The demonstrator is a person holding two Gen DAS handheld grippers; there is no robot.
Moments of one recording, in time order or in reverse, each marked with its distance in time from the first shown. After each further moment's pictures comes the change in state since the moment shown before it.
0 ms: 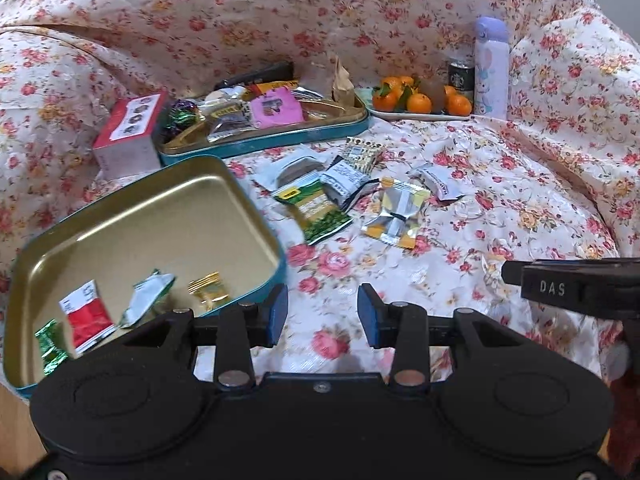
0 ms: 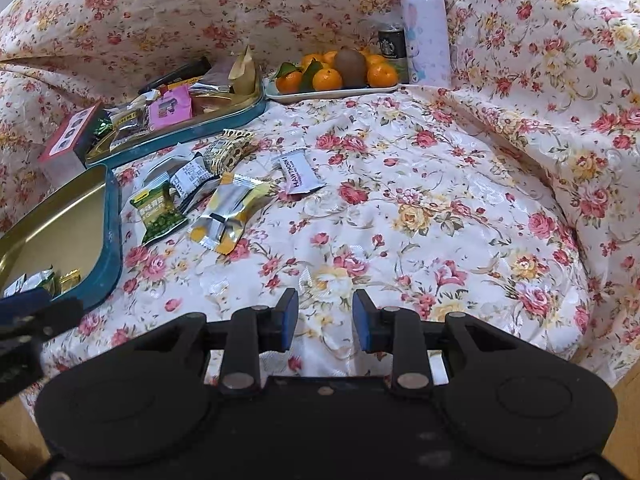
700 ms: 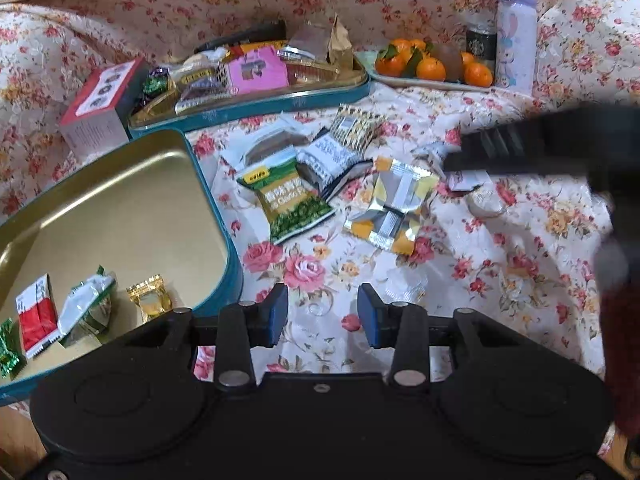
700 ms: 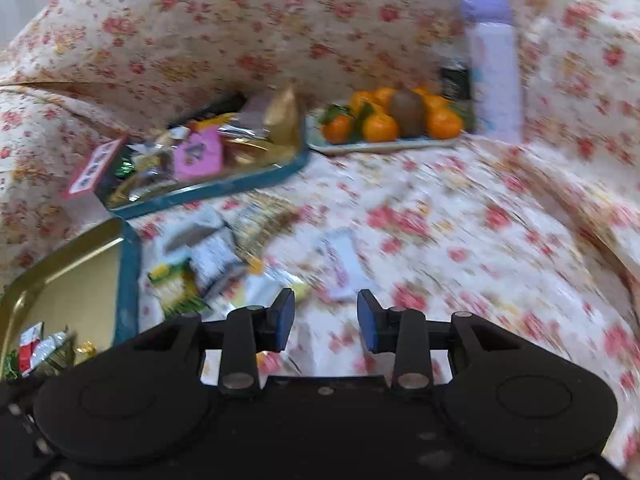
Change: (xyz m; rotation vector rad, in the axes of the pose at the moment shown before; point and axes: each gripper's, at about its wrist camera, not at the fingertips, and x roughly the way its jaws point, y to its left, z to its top) left arm 0.058 -0.022 0.013 -0.035 0.110 0.033; right arm 0.053 0.013 0.076 -0.065 -0.061 0.159
